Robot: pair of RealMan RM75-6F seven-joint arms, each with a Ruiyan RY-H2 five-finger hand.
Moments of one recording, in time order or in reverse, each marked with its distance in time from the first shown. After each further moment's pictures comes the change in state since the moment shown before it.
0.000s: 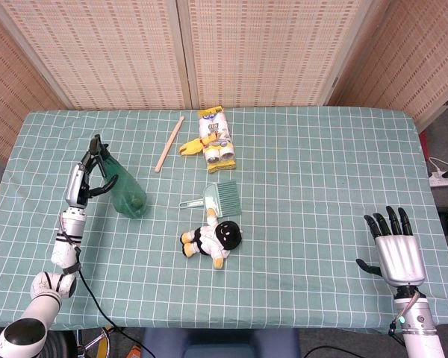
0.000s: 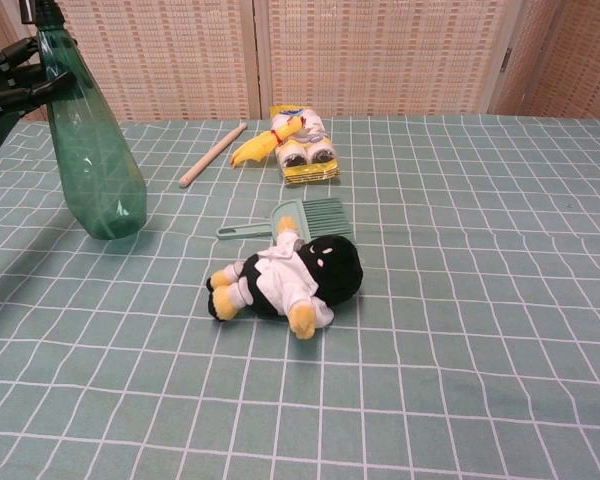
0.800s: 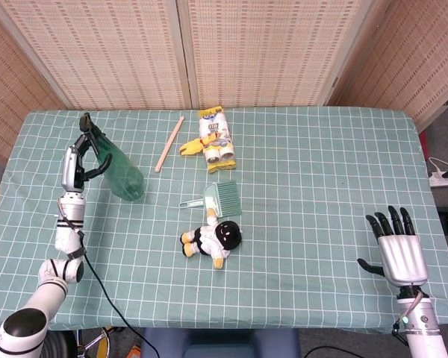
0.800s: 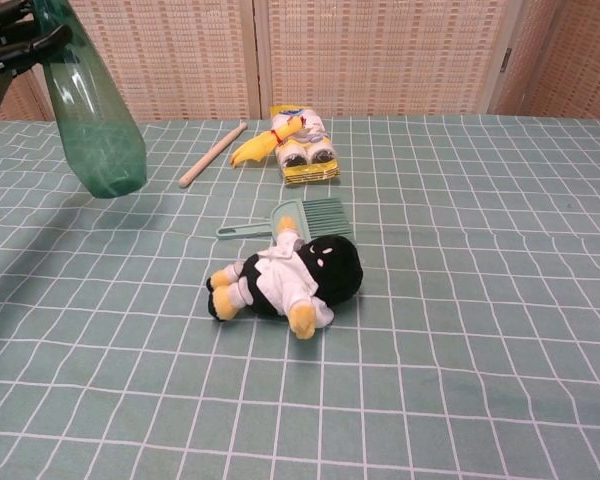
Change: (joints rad) left arm -0.067 0.023 -0.101 -0.035 -0.070 -0.049 0.122; right arm -0.008 0.006 0.007 0.019 -0.014 -0.008 0.039
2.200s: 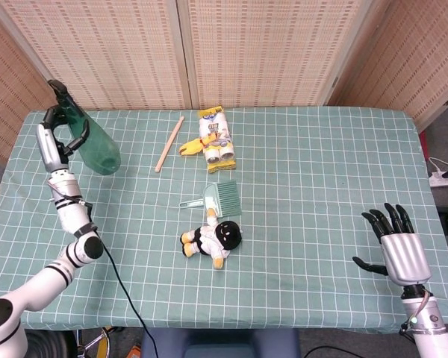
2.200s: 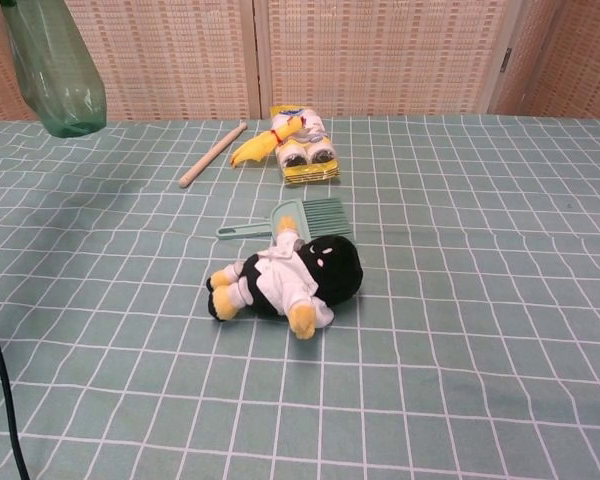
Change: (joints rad) left arm -0.072 0.152 -0.358 -0.460 -0.366 -0.007 0.866; right arm 0.000 0.002 -0.008 0.129 -0.128 0.006 0.338
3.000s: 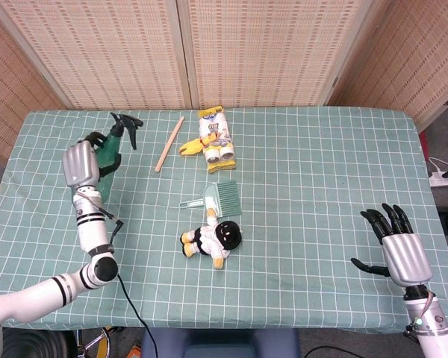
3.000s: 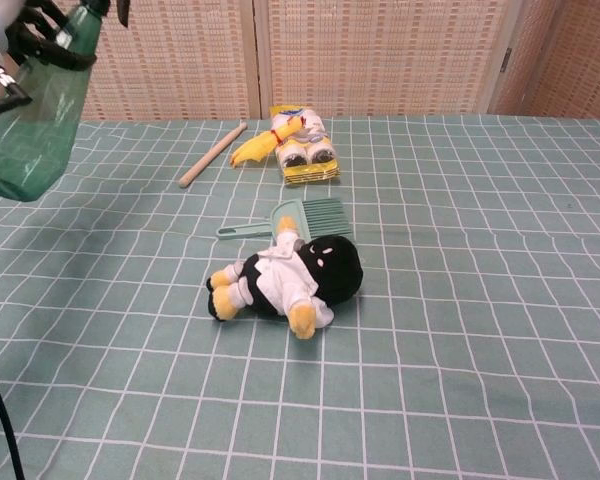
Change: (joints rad) left arm 0.045 0.147 0.120 -0.573 -0.265 0.175 0.962; right arm 0.002 0.008 -0.011 0.044 -0.057 0.013 0.148
